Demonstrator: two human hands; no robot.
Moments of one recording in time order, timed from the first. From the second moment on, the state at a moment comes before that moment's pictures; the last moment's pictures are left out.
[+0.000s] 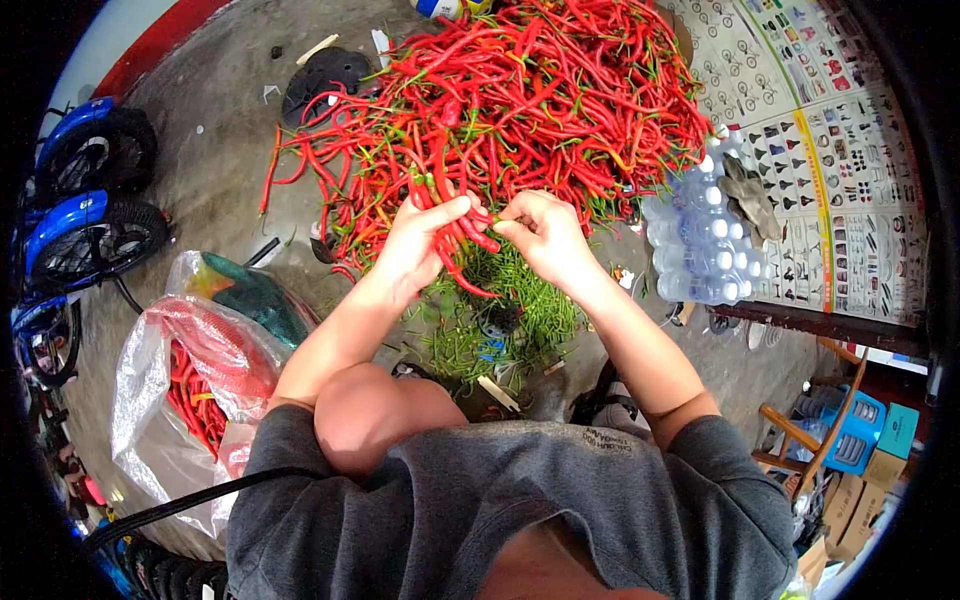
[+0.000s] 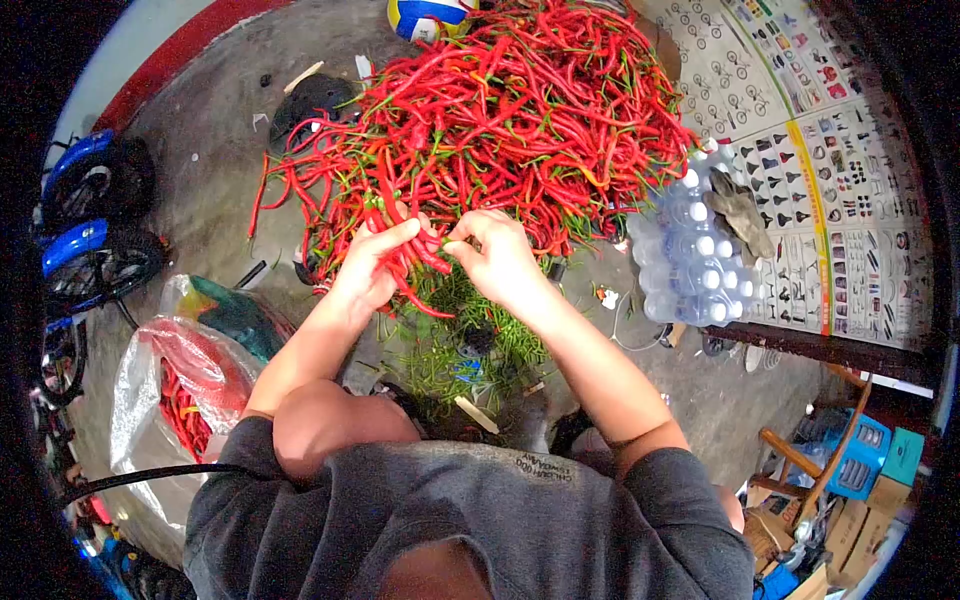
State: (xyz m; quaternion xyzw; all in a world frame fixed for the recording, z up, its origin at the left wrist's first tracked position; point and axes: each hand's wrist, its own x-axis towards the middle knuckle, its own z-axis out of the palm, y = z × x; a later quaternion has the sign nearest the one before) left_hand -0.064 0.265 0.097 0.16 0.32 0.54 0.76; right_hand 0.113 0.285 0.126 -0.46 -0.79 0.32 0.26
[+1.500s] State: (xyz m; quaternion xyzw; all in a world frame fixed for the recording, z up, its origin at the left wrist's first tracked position) left_hand -0.078 0.249 0.021 0.05 0.38 0.36 0.85; right_hand 0.142 0.298 0.097 -0.24 -0.94 0.23 0.00
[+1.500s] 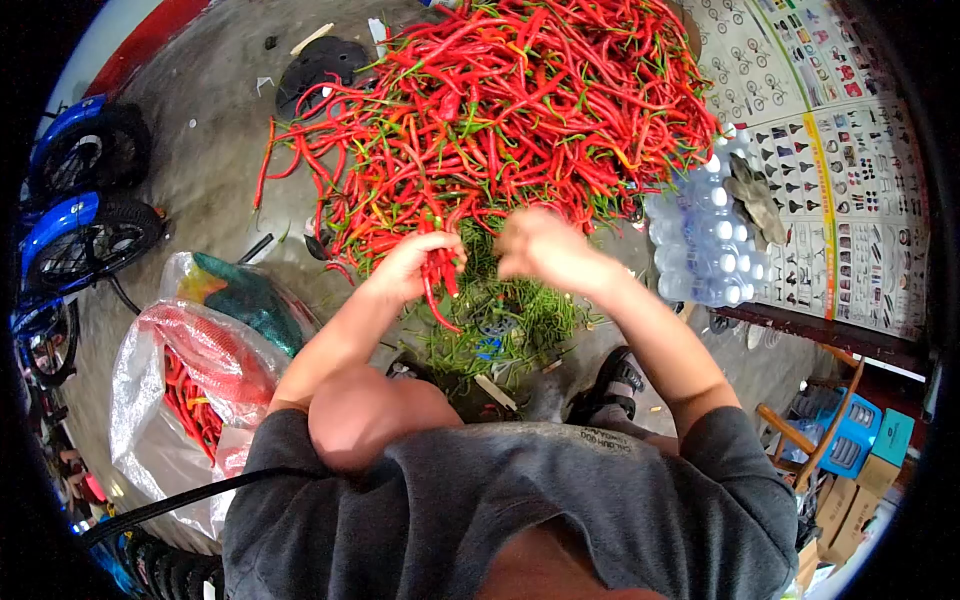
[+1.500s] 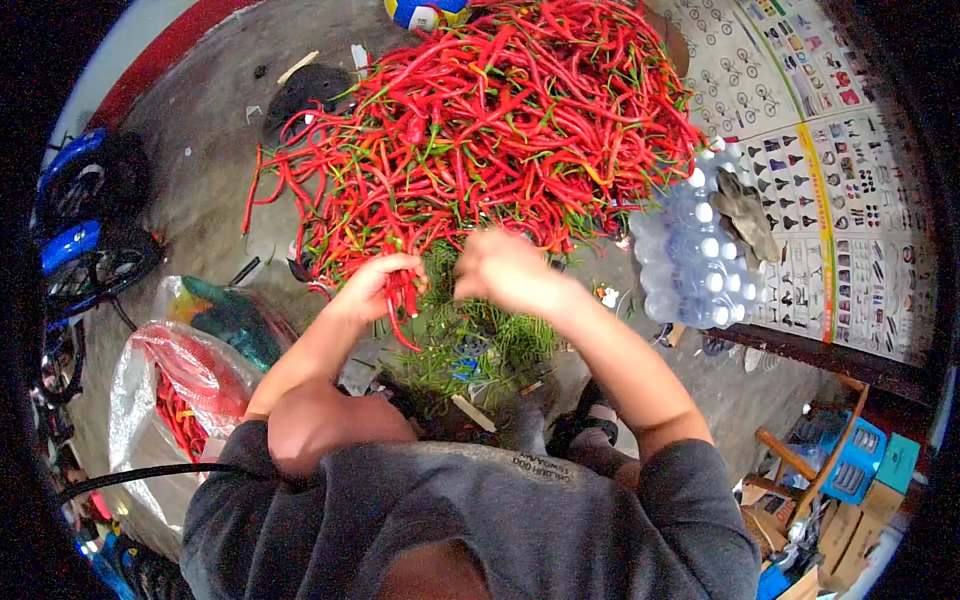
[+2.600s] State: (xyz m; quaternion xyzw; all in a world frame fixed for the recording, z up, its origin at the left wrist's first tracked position) left_hand -0.049 0.243 0.070 0.53 0.44 0.33 0.64; right_hand 0.132 0.305 0.111 -0.54 -0.57 0.49 0.38
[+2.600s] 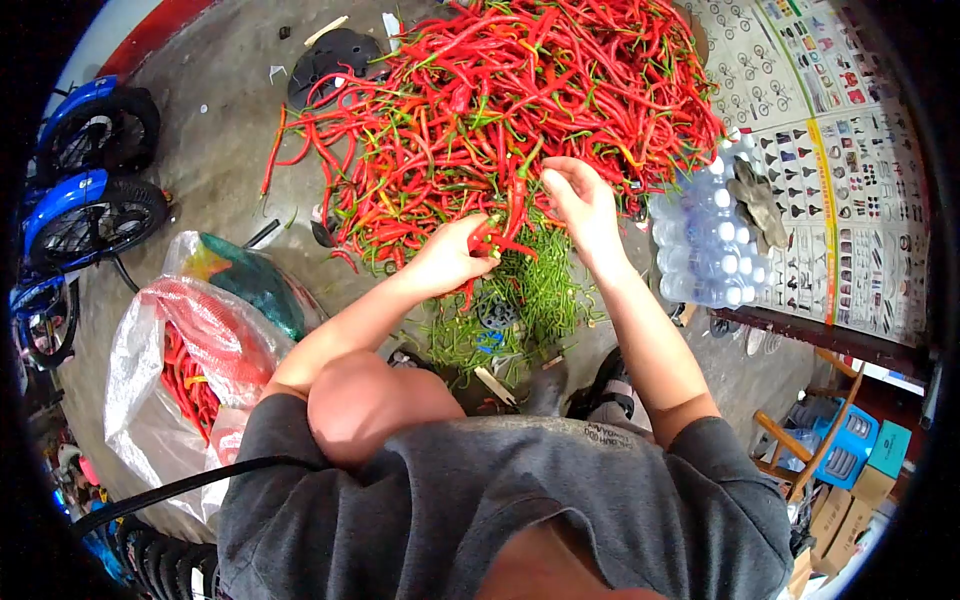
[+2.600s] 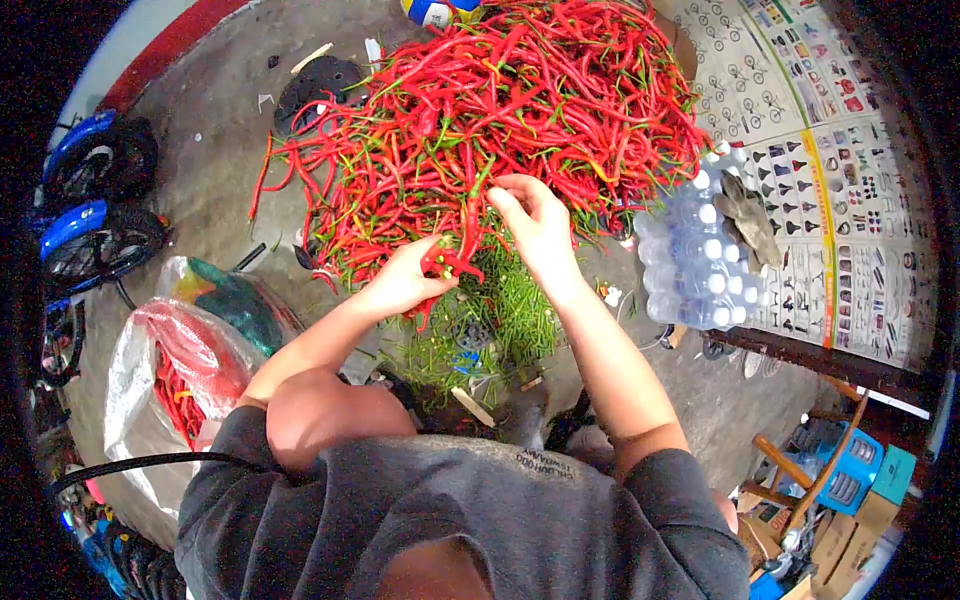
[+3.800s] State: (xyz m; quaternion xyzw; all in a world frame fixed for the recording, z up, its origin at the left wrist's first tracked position) left_hand -0.075 0.246 0.098 0.76 0.56 0.28 0.17; right_hand 0.145 0.295 0.128 -0.49 -0.51 0.65 0.27
